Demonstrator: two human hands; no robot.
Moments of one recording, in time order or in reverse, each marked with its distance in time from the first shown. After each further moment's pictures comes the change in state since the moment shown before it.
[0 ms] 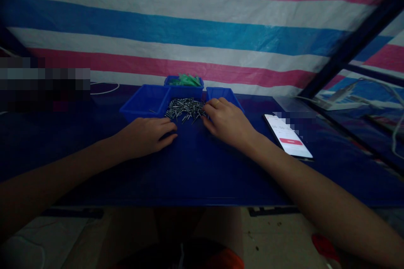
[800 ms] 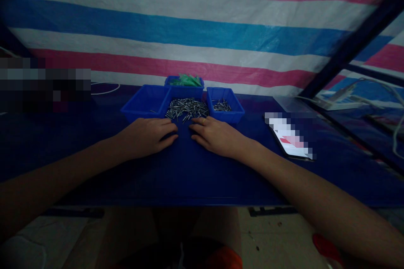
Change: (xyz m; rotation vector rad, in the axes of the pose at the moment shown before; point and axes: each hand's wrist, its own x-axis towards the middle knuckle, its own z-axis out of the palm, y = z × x) left_hand -0.001 0.000 0.000 0.002 0.008 0.025; right_hand -0.004 -0.013 0.019 0.225 -0.202 -0.188
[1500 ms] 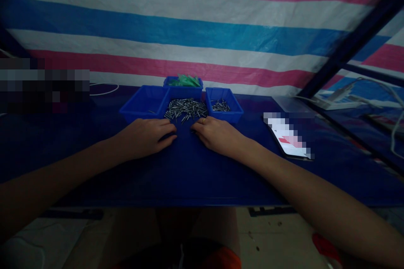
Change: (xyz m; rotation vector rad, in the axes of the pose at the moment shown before) left_hand 0.001 -0.001 0.000 -0.002 -0.006 0.000; right_hand 0.000 0.001 -0.001 -0.011 -0.033 0.082
